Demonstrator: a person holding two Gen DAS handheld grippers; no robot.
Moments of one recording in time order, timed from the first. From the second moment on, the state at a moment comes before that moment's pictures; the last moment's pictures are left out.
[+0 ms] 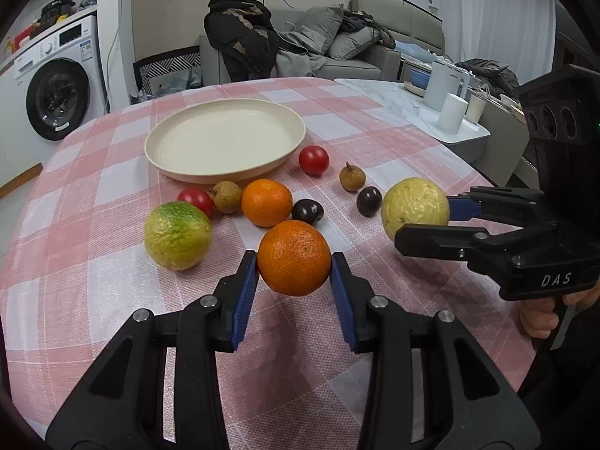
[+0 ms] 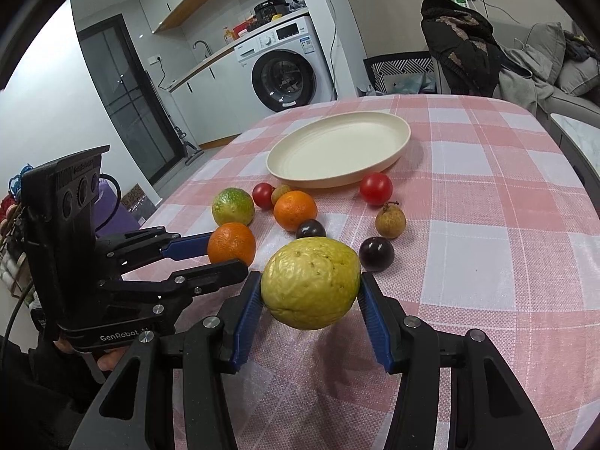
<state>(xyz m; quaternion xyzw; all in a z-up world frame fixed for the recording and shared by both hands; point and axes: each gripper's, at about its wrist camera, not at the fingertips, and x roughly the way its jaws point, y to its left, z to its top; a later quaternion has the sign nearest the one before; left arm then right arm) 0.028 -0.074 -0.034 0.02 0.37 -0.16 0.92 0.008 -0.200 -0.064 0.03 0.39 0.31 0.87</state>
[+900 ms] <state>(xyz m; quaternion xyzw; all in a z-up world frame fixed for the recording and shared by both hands) 0.051 -0.034 0.011 0.00 0.31 -0.08 0.95 0.029 -0.184 -0.024 0.04 0.33 0.30 0.89</state>
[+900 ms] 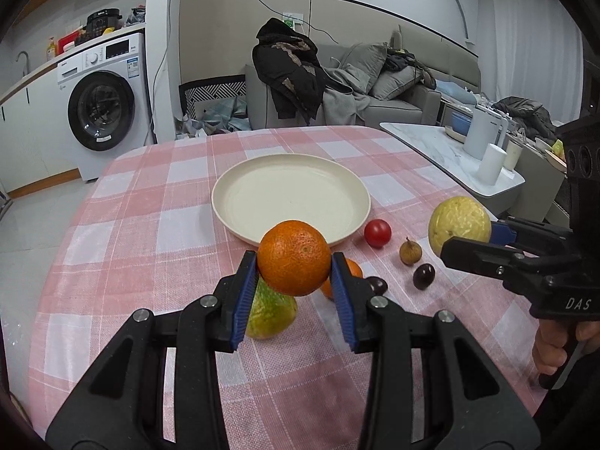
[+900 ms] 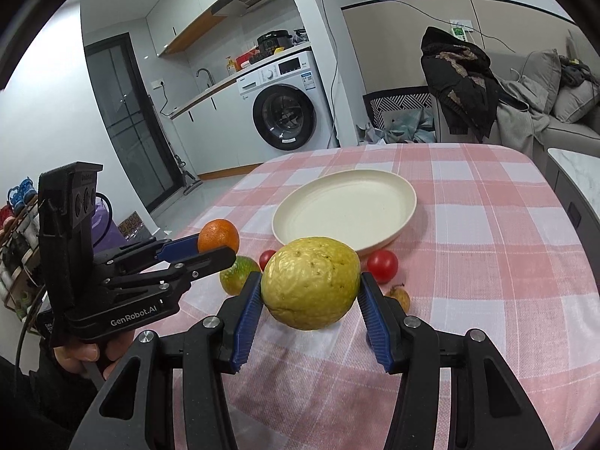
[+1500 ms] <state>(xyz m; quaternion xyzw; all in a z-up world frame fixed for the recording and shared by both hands) 0.089 -0.022 0.022 -0.02 0.29 -0.07 0.95 0.070 -0.170 -0.015 0.06 0.33 0.30 0.89</state>
